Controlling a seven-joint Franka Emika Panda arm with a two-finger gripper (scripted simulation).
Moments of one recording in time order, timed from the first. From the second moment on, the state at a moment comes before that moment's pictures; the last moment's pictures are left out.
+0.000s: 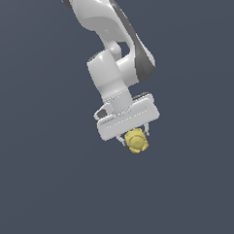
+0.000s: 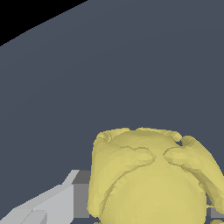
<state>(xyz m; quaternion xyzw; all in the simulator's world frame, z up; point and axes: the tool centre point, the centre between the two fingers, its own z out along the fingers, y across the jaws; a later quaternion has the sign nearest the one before) 0.094 0.059 0.224 -0.93 -0.04 -0.32 0.19</state>
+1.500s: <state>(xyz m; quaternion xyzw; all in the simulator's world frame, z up) 0.138 0.018 0.441 -0.74 -0.18 -0.55 0.33</state>
